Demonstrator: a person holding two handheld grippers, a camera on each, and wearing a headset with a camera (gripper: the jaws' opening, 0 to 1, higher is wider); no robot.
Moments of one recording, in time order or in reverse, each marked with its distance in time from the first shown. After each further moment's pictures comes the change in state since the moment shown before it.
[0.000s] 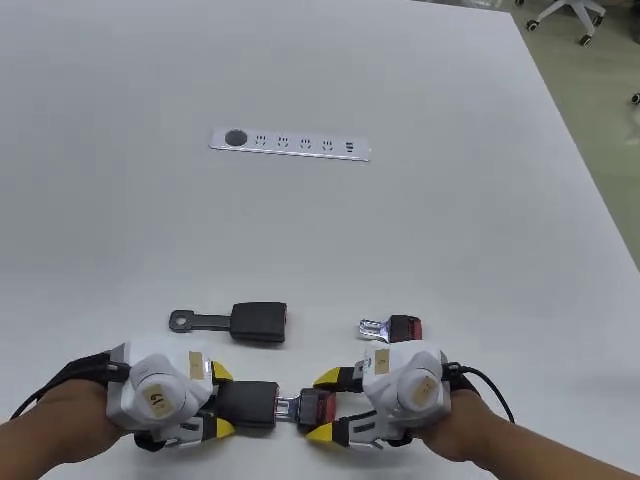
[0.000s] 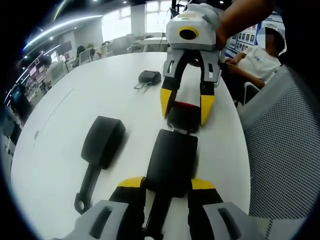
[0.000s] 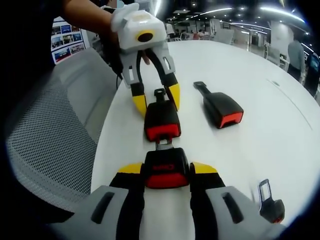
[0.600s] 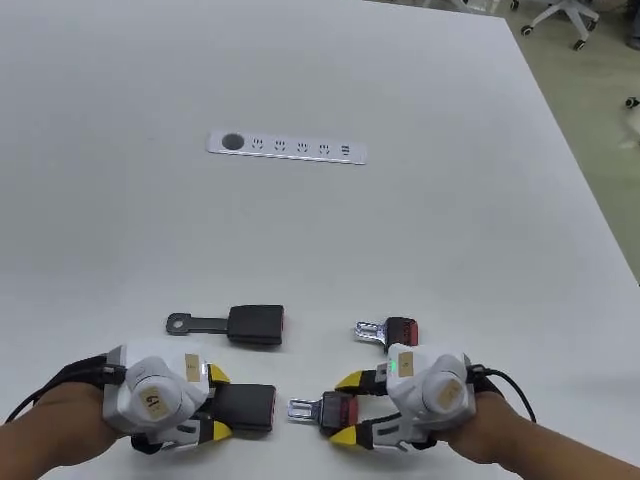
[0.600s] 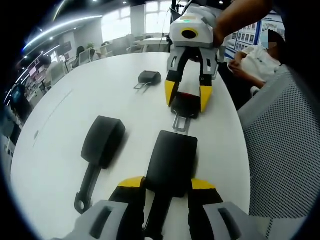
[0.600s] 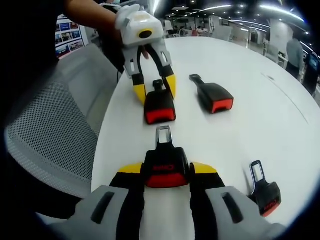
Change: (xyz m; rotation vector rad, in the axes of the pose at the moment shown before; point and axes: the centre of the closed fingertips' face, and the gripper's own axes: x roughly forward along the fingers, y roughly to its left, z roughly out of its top) left arm -0.001 0.000 0.000 0.003 -0.005 -0.004; right arm -0.025 -0.001 -0.019 0.003 0.034 -0.009
